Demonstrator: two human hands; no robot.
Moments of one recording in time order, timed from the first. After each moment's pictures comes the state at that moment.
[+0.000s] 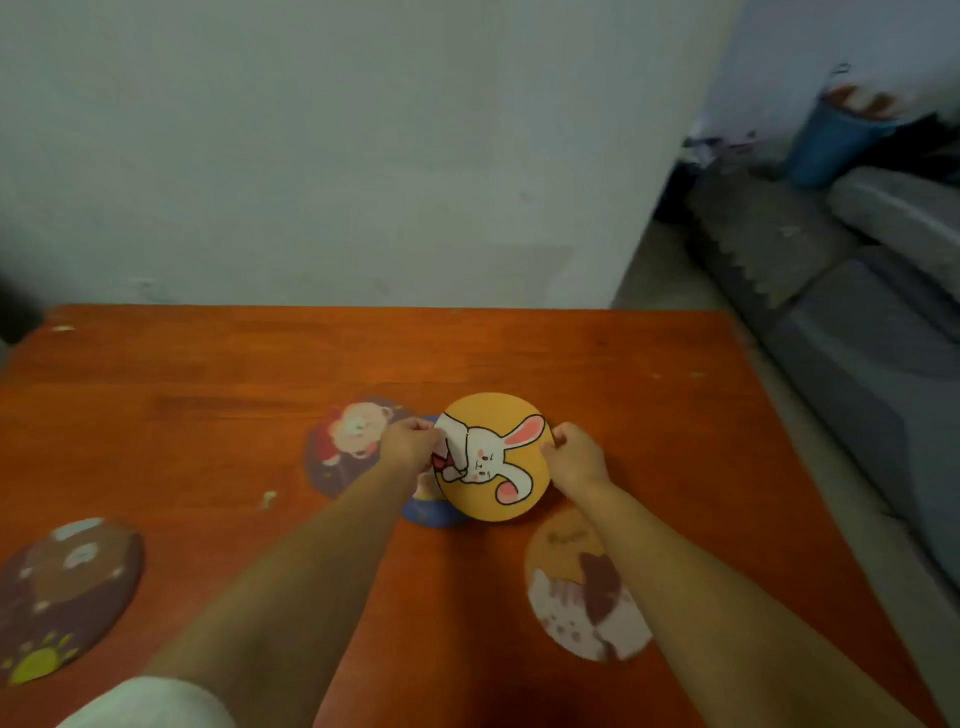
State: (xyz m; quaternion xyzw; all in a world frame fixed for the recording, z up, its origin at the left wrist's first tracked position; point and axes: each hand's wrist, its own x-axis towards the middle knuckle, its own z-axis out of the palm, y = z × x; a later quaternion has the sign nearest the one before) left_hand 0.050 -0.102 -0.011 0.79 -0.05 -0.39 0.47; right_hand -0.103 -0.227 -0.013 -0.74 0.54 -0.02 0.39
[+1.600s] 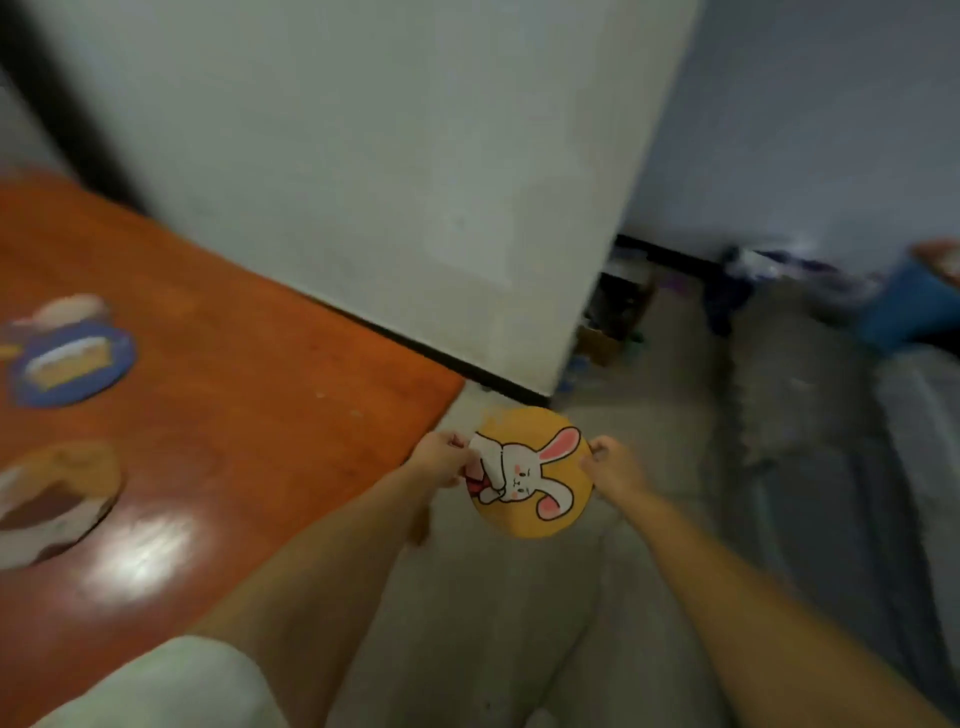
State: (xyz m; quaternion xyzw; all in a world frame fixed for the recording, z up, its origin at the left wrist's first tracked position) left_hand -0.299 -0.625 -0.013 0.79 0.06 -0.32 0.52; right_hand -0.374 -0.829 0.004 -0.86 0.32 0.09 0.38
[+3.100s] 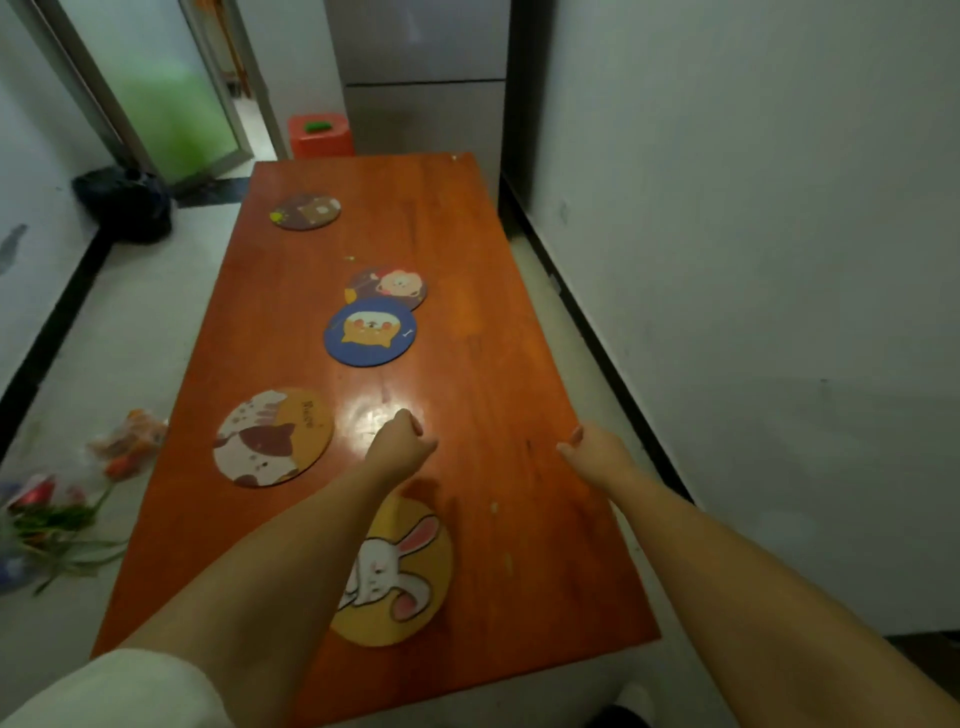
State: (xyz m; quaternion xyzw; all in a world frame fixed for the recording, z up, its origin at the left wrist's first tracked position) left_hand -0.142 -0.414 -0.017 0.83 0.38 -0.04 0.40; right_hand -0.006 -0.627 -0.014 -0.93 -0.12 0.27 0.22
